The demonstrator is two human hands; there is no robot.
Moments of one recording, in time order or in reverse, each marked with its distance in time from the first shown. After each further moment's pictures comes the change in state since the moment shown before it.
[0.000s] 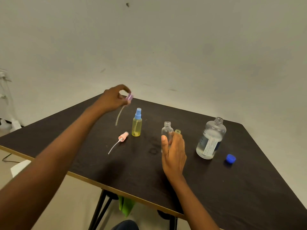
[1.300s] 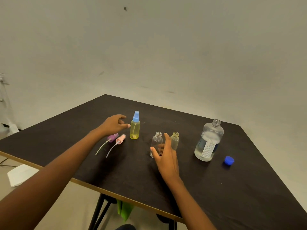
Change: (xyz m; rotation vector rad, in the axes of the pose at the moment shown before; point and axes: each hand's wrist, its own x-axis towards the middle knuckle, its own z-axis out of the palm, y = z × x) left_hand -0.001 -0.059 0.062 0.090 -0.219 -0.151; right_hand 0.004 -0.001 0.001 0.009 -0.441 0.215
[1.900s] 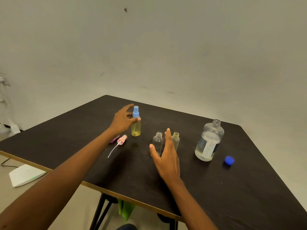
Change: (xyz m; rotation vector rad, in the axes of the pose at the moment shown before) left_hand 0.002 0.032 0.014 -0.352 0.229 0.113; right_hand -0.010 -0.012 -0.008 0.035 0.066 -0.145
